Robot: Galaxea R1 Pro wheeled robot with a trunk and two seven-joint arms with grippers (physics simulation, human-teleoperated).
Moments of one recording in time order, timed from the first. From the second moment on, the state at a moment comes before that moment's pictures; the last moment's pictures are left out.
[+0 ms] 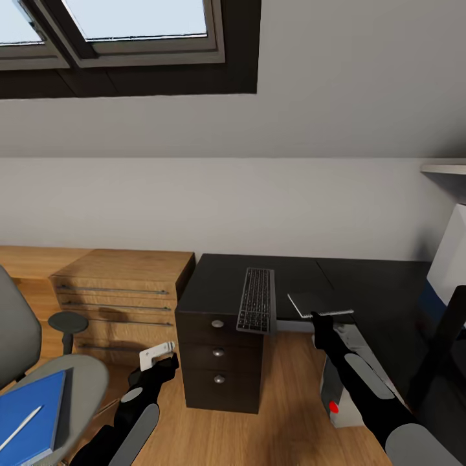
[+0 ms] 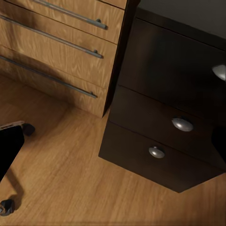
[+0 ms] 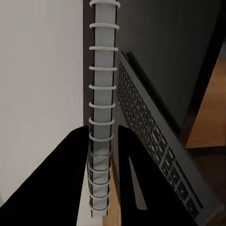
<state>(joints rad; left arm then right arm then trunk) -0.26 0.10 -0.41 -1.36 0.65 0.30 0.70 -0.55 -0.17 0.22 -0.82 -1.80 -0.01 0.07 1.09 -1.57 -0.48</state>
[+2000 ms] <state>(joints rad) -0.20 0.08 -0.41 -1.45 0.65 0.29 0.71 -0.54 -0.17 0.24 -0.83 -1.76 0.00 0.08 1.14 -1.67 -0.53</state>
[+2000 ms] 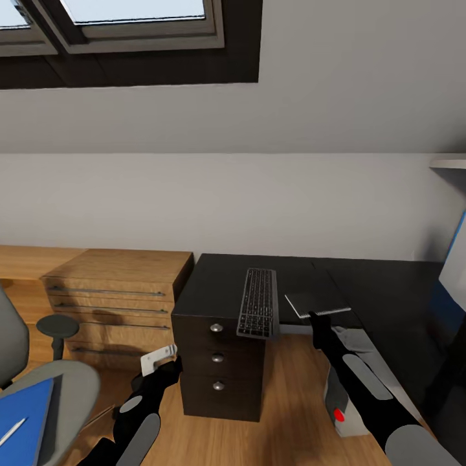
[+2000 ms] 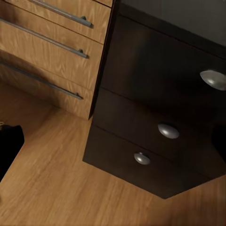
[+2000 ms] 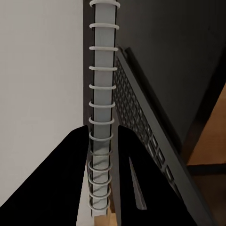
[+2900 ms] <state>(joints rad) -0.20 0.08 -0.41 -1.50 0.66 0.29 0.71 -0.54 -0.17 0.24 -0.83 -1.76 0.00 0.08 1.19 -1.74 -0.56</state>
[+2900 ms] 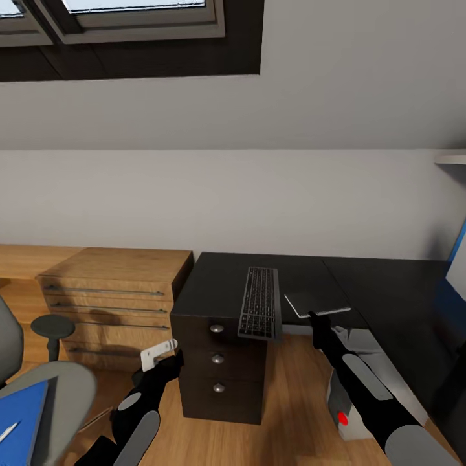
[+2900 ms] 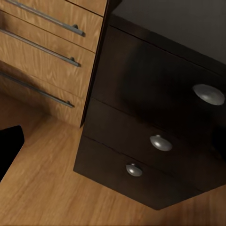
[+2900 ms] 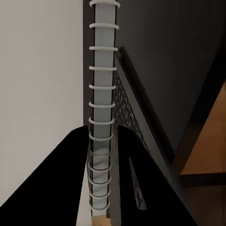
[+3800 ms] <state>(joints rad) -0.20 0.08 -0.41 -1.50 0.66 0.29 0.71 -0.54 -0.17 0.24 -0.83 -1.76 0.00 0.07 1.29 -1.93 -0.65</state>
